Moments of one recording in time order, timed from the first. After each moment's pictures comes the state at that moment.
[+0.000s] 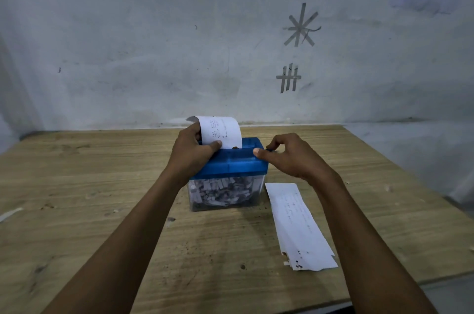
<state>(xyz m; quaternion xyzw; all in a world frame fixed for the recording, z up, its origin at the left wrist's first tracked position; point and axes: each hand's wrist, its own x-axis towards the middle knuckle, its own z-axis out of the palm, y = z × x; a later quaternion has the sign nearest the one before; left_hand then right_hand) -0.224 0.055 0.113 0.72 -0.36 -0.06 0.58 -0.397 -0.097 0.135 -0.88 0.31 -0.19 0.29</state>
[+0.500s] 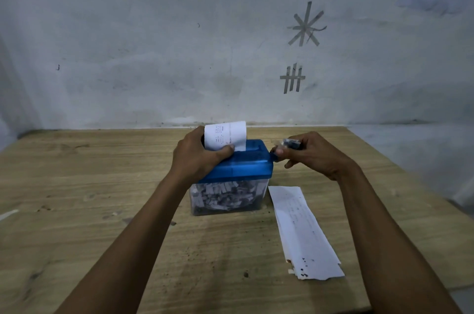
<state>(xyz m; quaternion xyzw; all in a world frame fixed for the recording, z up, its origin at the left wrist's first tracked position) -0.218 0.052 0.105 0.79 -0.38 -0.01 0.49 -0.417 -0.148 0.139 -0.86 0.14 -0.16 0.47</state>
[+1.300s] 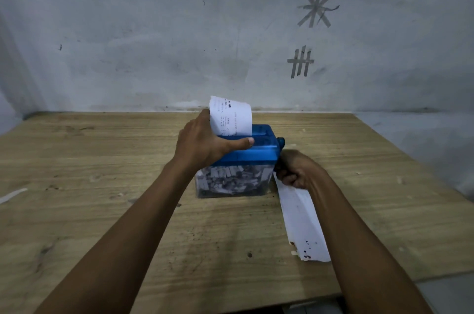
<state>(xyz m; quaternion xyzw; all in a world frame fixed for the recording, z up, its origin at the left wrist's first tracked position) -0.224 0.053 0.108 0.82 -0.40 0.04 0.41 -0.375 -0.114 0.078 -0.64 0.39 -0.10 0.66</state>
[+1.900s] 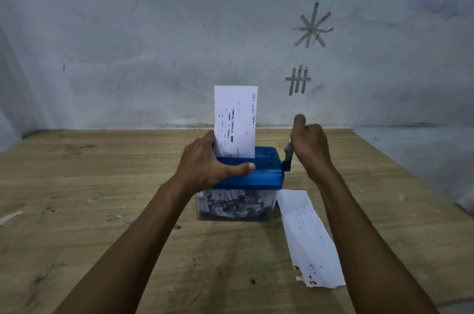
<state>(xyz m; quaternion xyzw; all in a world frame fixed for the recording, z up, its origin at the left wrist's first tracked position) -0.221 0.053 0.103 0.79 -0.45 0.00 0.41 -0.371 -0.101 0.149 -0.74 0.42 -0.38 0.37</state>
